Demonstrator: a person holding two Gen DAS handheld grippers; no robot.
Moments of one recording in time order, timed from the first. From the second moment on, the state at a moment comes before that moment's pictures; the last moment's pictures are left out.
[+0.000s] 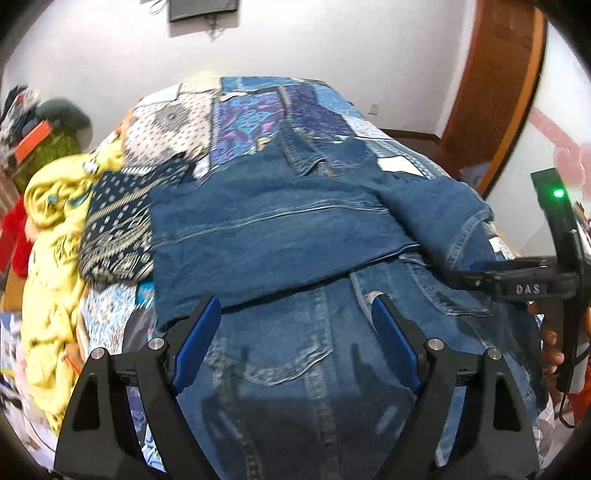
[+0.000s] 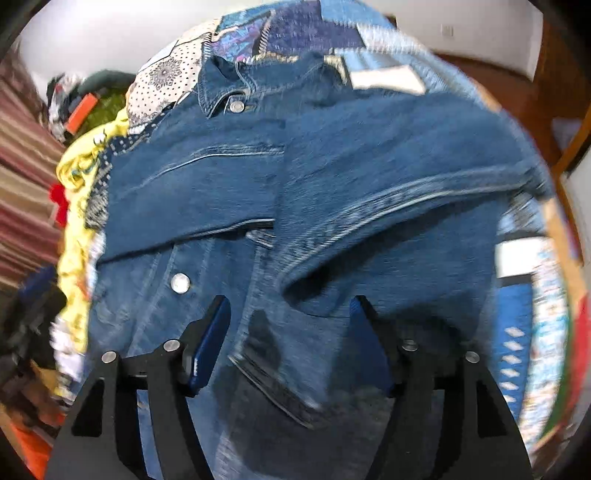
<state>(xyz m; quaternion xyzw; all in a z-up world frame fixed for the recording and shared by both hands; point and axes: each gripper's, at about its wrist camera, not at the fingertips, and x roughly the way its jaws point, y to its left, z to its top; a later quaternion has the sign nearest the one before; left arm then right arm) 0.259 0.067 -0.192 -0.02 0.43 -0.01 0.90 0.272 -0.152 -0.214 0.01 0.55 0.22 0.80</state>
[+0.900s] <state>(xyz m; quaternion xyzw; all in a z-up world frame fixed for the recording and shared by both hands) 0.424 -0.158 -0.246 0.11 0.51 -0.21 0.82 0.281 -0.298 -0.212 0.05 0.49 0.07 0.87</state>
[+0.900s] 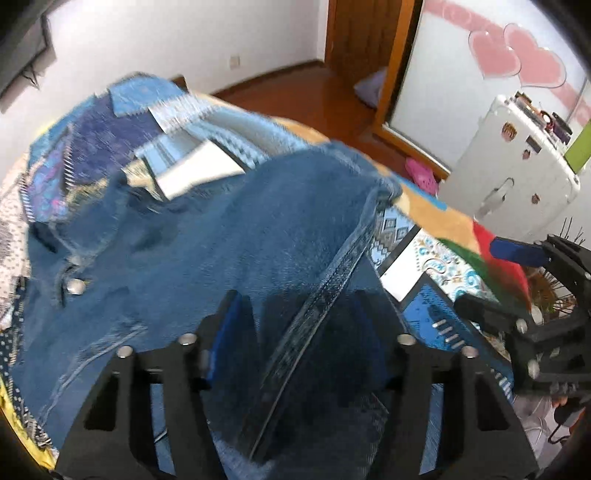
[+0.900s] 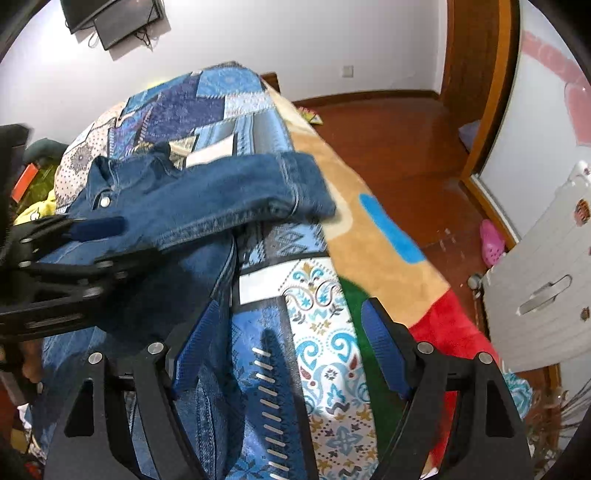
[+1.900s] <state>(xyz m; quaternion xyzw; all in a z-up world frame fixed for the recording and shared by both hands) 0.347 0.032 -0.212 0.02 0.45 -0.07 0.89 0.278 -0.251 -0.249 -0.02 0.52 0.08 0.85</state>
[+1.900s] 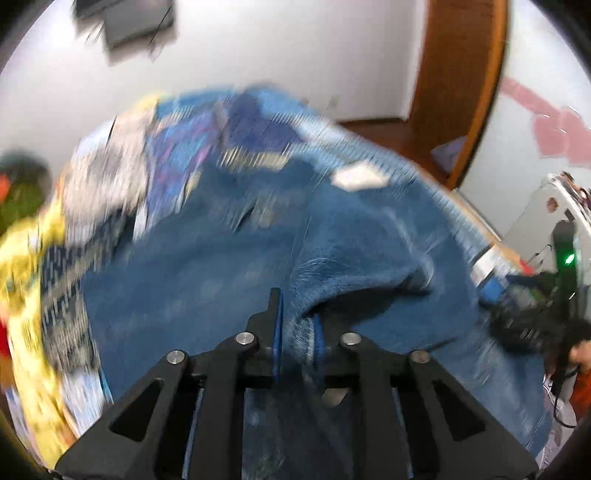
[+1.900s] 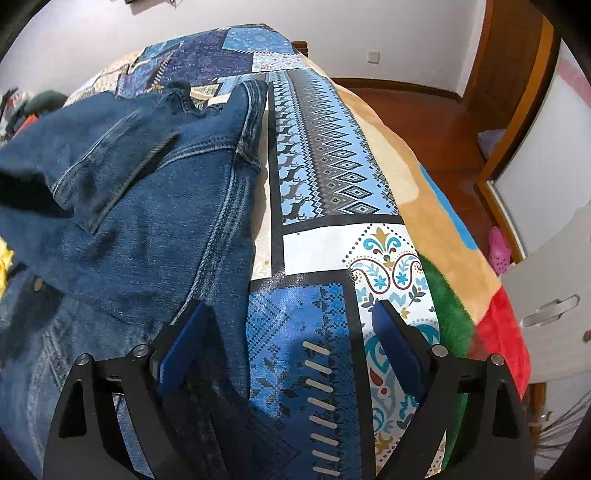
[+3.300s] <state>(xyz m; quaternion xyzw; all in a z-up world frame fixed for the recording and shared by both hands) 0.369 -0.073 -0.264 0.23 0.44 -0.05 0.86 0.268 -0.207 -0.234 -0.05 0.51 0.11 0.85</state>
